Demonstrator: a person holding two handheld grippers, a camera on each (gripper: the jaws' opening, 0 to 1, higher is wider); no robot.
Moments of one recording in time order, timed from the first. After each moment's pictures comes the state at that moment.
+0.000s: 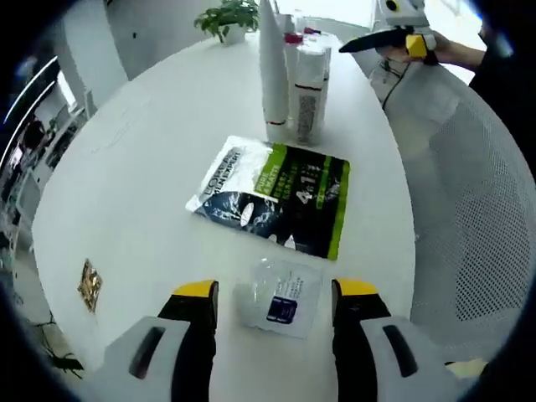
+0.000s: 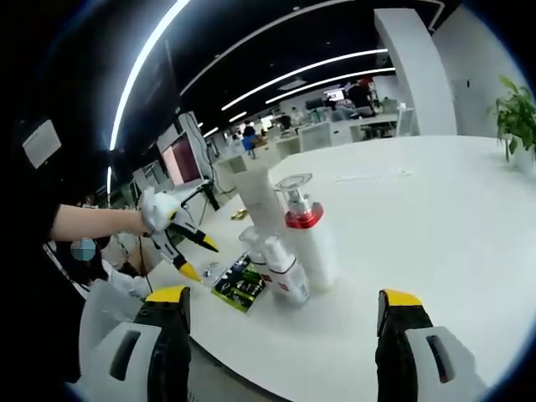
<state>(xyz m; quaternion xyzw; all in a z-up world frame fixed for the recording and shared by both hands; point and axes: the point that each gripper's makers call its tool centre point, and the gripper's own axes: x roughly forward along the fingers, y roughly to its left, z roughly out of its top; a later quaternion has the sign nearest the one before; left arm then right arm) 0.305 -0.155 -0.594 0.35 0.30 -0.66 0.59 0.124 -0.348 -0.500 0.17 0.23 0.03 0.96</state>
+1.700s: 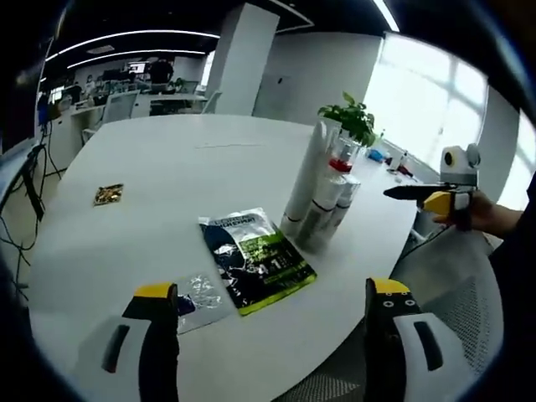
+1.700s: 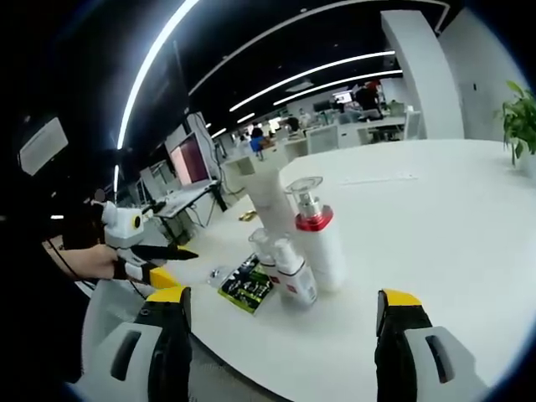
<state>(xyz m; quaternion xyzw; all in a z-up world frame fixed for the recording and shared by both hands) 0.238 -0.155 -0.537 0.05 0.31 -0.53 0.78 0.124 -0.341 -0.496 0.16 0.22 0.05 0.96</state>
